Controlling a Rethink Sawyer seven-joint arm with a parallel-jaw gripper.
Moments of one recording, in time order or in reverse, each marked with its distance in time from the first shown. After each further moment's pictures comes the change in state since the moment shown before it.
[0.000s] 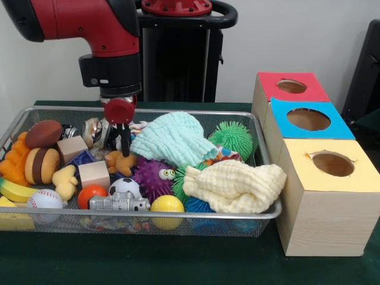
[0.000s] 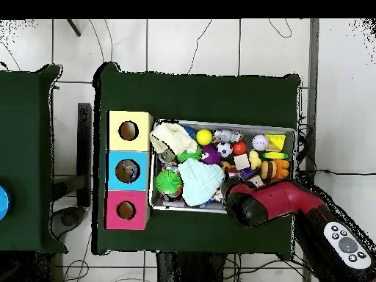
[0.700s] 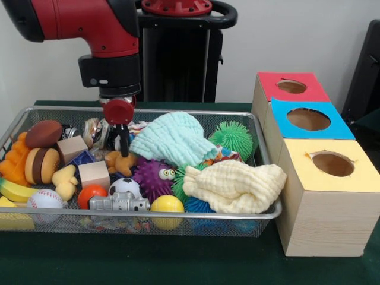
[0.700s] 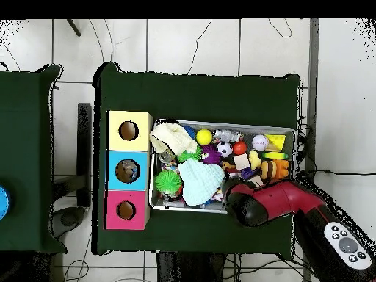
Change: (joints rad) arm -0.005 -0.001 0.000 -0.001 -0.010 0.000 0.000
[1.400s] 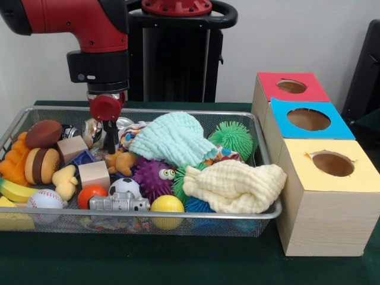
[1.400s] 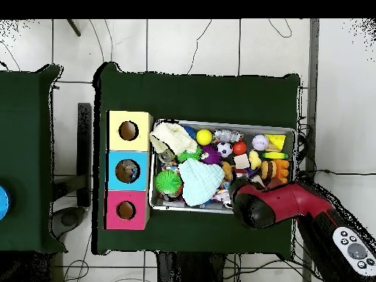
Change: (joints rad) arm -0.029 -0.021 0.000 -0.001 -0.003 0.000 0.000
